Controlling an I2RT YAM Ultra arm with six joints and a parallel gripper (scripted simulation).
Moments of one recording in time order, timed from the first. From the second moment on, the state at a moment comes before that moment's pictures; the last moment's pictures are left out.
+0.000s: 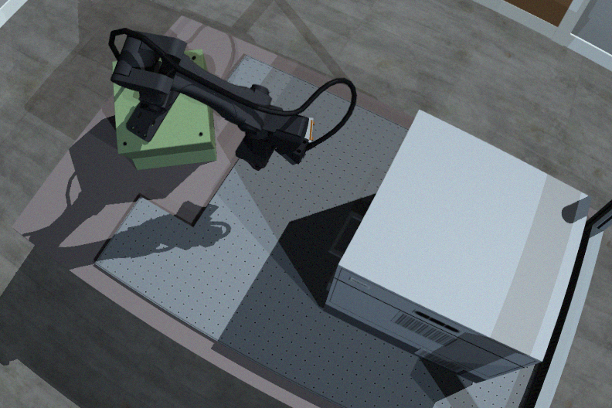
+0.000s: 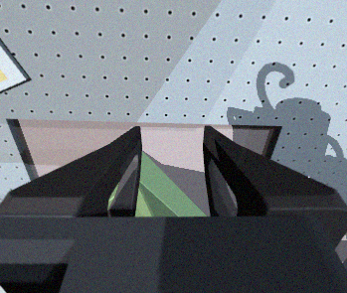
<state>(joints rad) 0.23 1.57 0.78 -0.61 0.40 0.14</state>
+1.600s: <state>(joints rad) 0.06 2.14 0.82 0.63 0.41 -1.50</state>
